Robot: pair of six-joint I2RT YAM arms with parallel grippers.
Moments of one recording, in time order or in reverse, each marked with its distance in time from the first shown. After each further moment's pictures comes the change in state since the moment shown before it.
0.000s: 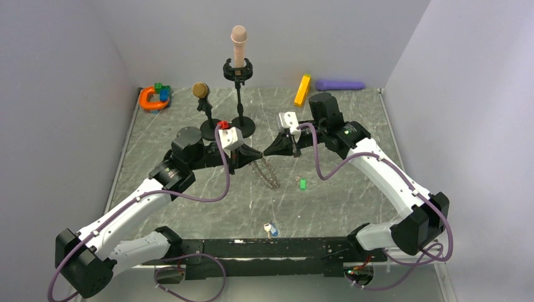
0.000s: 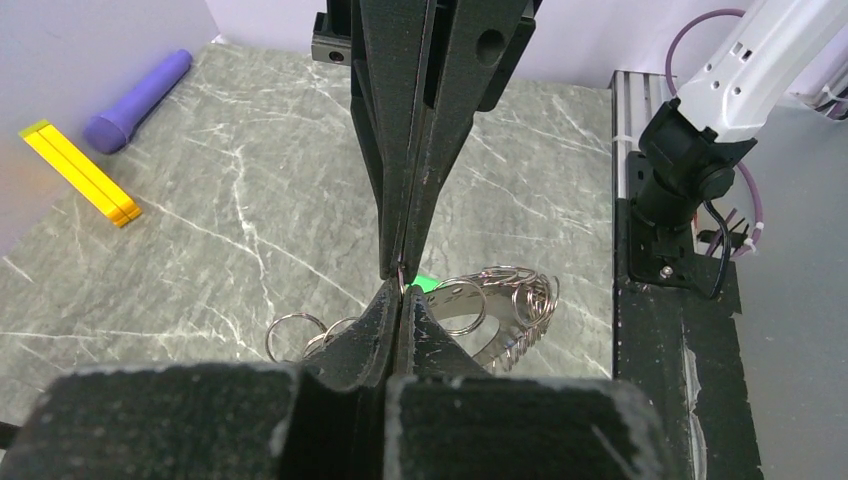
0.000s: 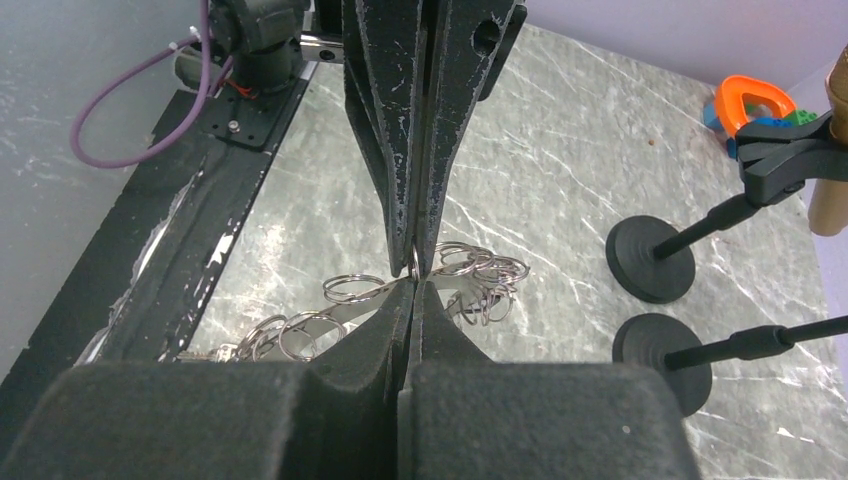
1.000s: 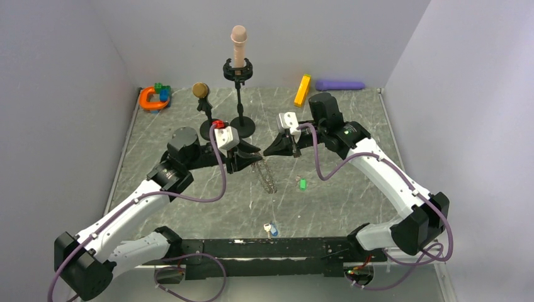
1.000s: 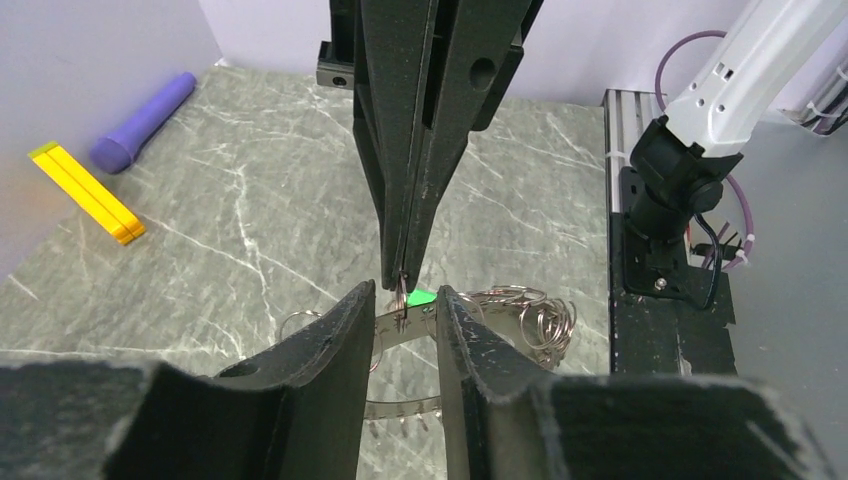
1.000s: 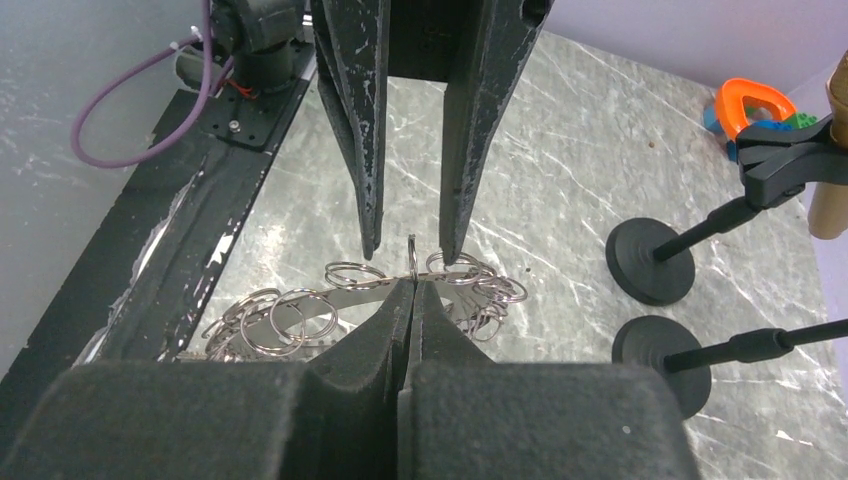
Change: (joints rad) left arm 0.021 -0.024 -0.013 0.047 0.030 -0.026; right arm 0.000 -0.001 0.000 0.000 -0.002 -0.003
